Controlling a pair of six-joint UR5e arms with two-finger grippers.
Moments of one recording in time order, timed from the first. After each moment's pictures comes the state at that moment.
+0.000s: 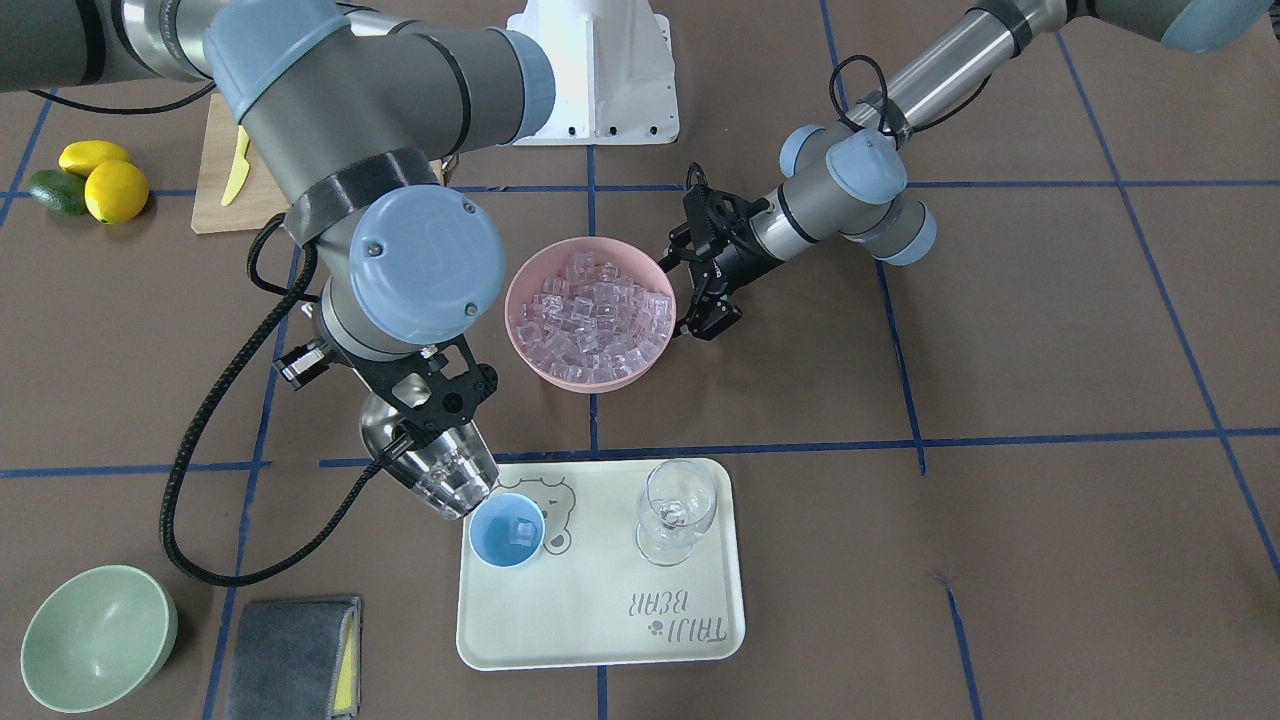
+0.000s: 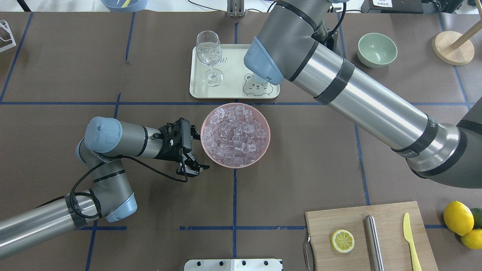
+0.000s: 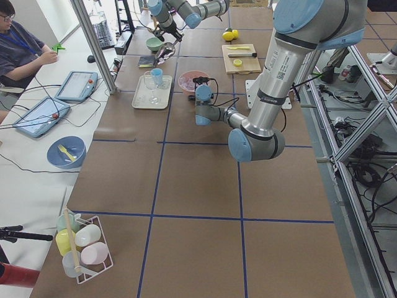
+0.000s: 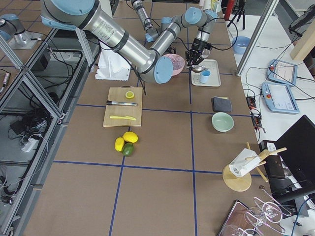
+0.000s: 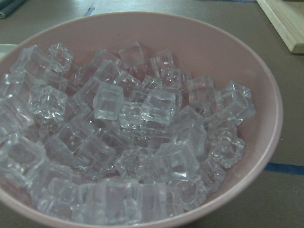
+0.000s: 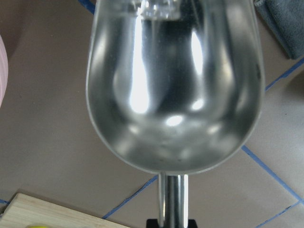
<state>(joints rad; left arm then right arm) -0.52 -2.06 -1.35 -2.83 -1.98 -0.06 0.85 -0.48 1.32 -2.46 1.95 -0.14</state>
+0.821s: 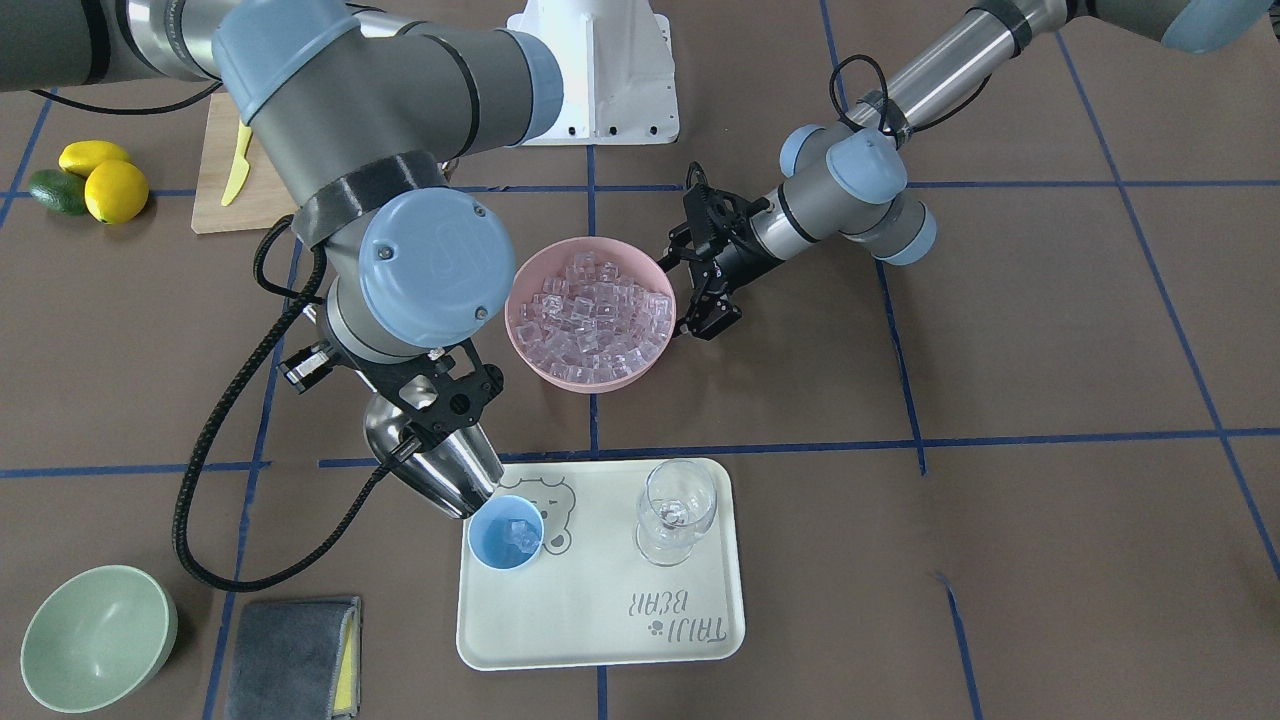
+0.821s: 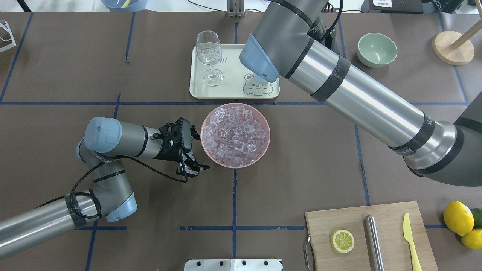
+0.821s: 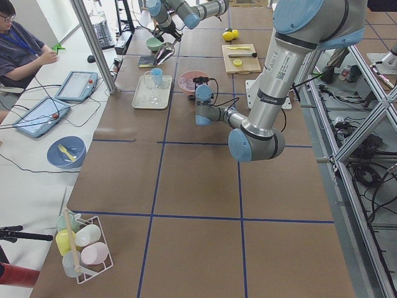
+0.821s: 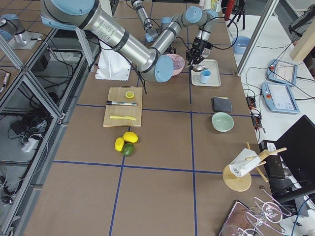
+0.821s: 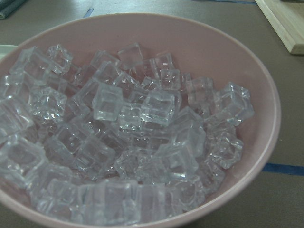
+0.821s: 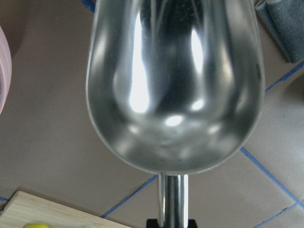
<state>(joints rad) -0.52 -2.06 -1.35 -2.83 -1.98 -0.06 0.85 -0.48 1.32 -2.46 1.95 -0.16</state>
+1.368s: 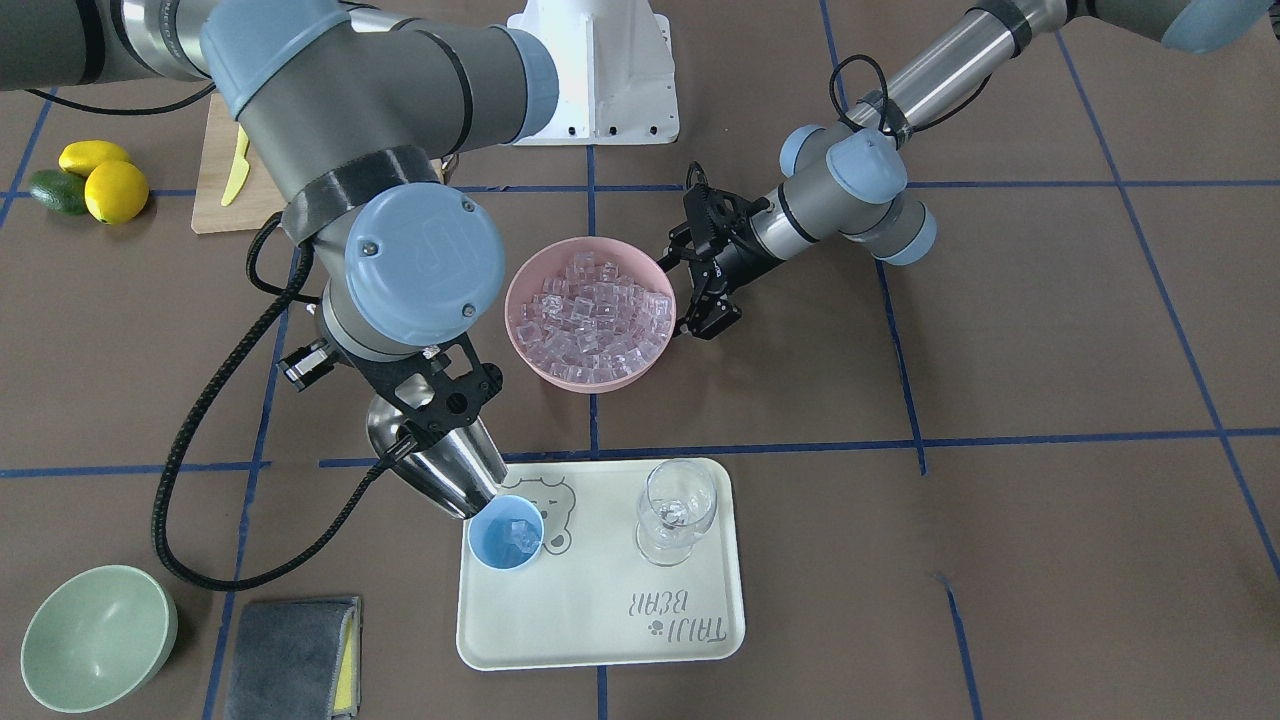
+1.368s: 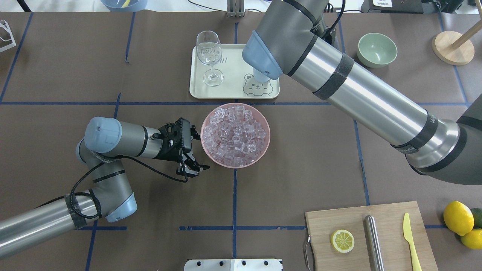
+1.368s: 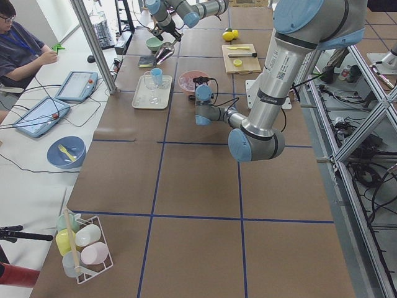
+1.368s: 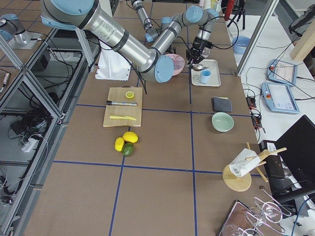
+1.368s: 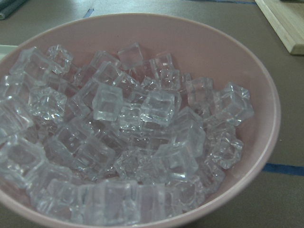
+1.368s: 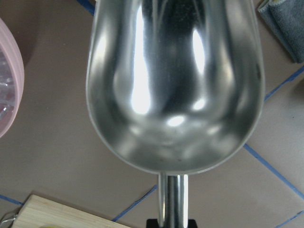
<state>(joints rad) -0.52 -2.06 -1.35 -2.83 -1.98 -0.06 0.87 -0.48 1.33 -2.46 2.01 -0.14</state>
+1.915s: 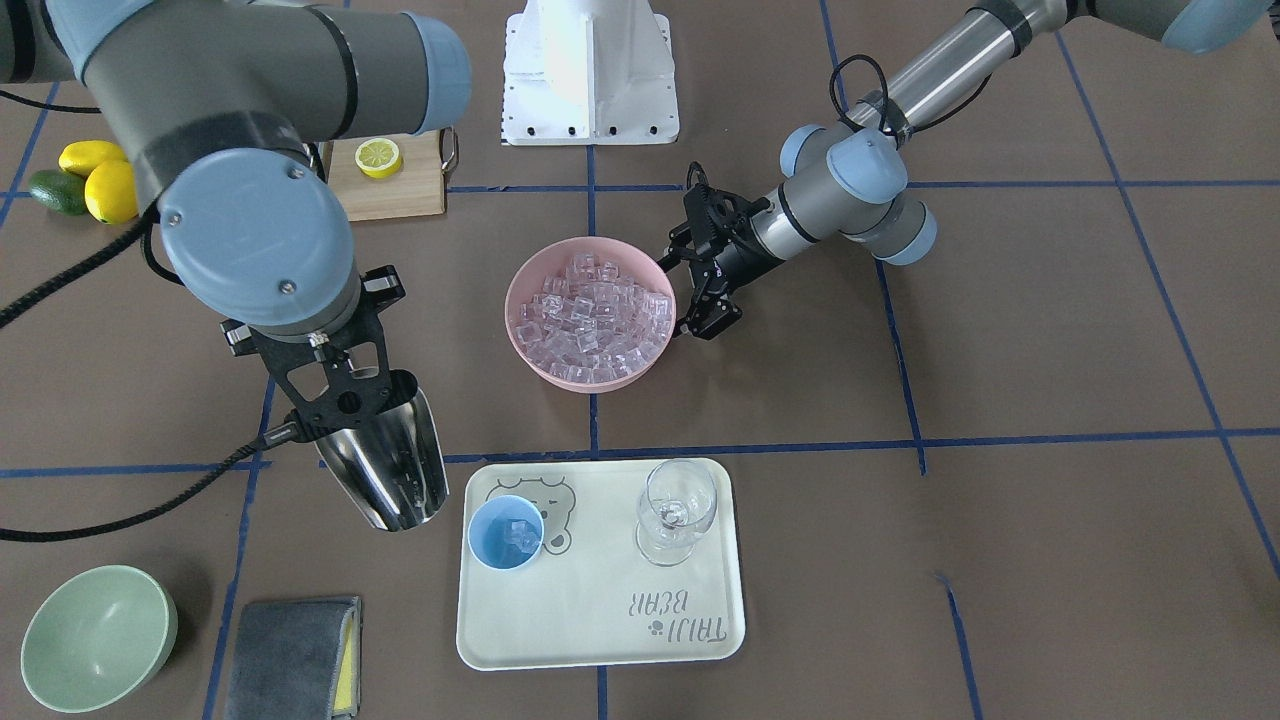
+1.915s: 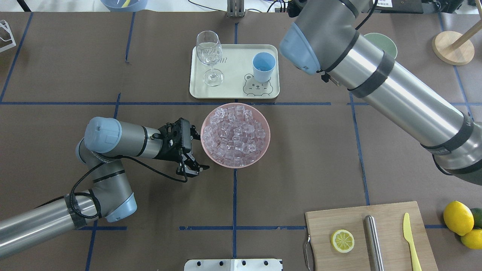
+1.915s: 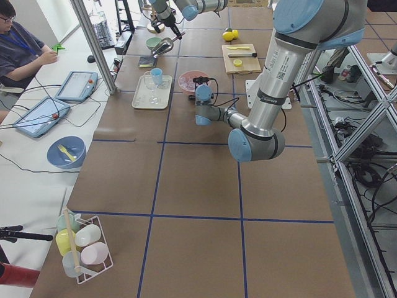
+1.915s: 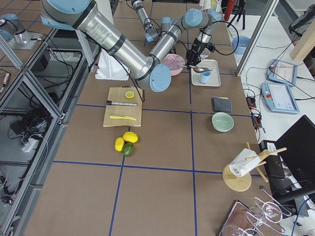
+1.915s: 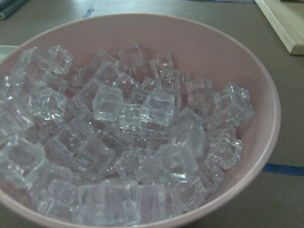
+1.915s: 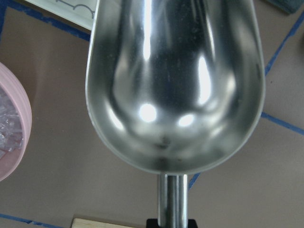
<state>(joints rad) -0.52 -2.06 -1.35 -2.83 -1.98 -0.06 0.93 -0.65 1.55 -2.44 2.18 0.15</state>
